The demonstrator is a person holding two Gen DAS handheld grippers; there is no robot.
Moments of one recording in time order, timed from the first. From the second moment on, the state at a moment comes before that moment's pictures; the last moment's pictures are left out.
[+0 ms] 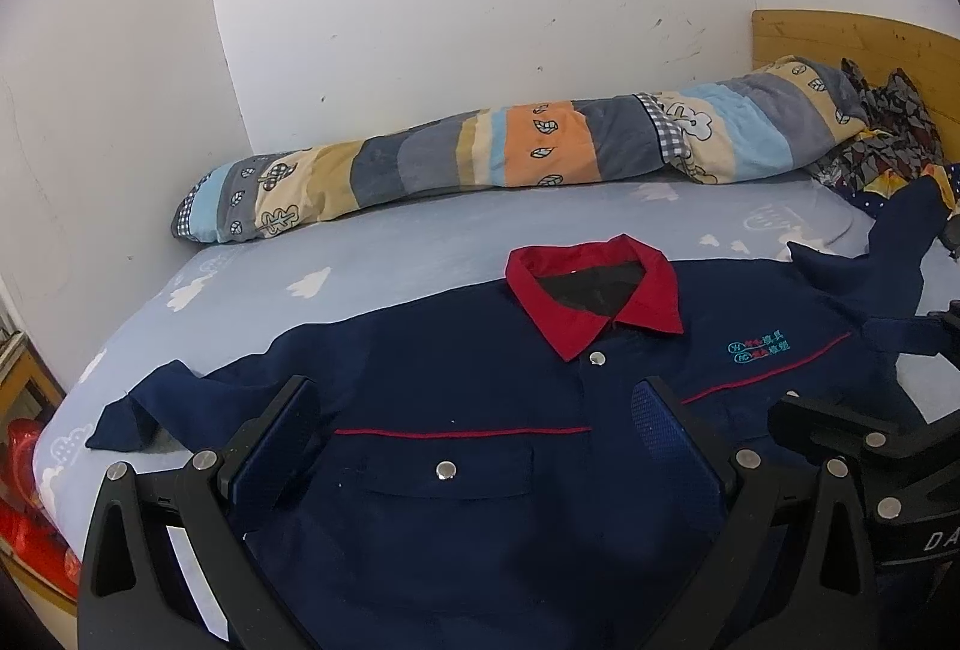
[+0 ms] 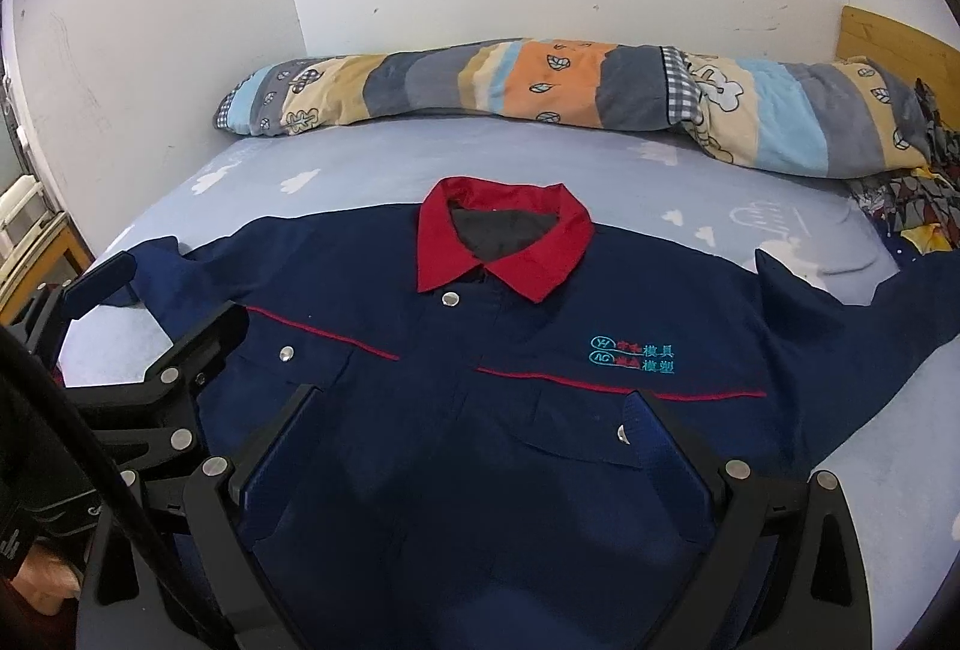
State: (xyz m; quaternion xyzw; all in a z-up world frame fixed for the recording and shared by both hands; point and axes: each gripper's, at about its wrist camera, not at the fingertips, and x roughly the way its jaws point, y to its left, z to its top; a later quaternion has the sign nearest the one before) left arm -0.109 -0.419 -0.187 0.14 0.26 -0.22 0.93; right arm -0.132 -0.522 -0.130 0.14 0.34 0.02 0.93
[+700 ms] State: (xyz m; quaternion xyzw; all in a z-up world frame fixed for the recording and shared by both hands) left arm -0.138 -0.321 -0.128 0.17 0.26 -0.26 0.91; right arm -0.134 -0.515 -0.129 0.16 0.37 -0.03 0.91
